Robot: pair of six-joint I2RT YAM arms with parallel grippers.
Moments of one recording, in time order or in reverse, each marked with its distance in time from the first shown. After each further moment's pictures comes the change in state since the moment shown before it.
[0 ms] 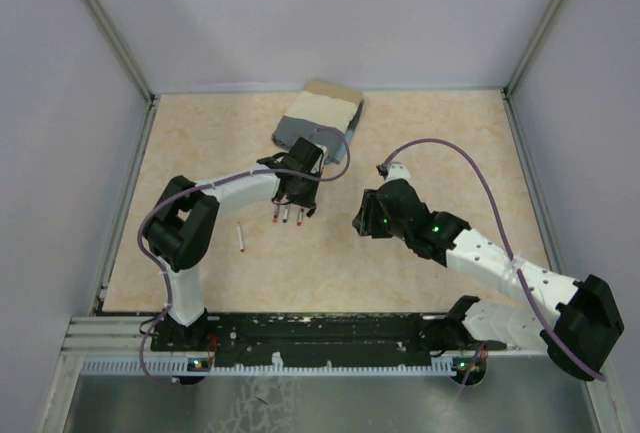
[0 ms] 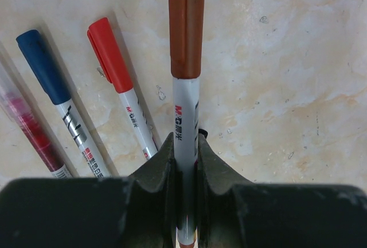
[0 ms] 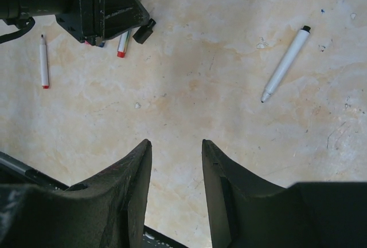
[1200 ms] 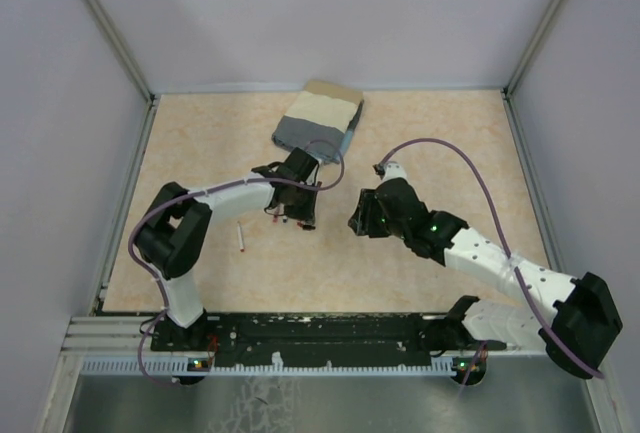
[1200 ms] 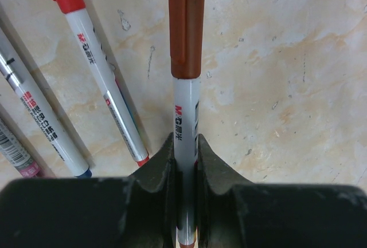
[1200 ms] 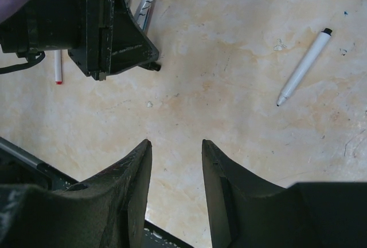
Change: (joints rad) left arm -0.015 -0.076 -0.129 -0.007 0.128 -0.105; right arm -0.001 0.012 0.000 0.036 -0.043 0.002
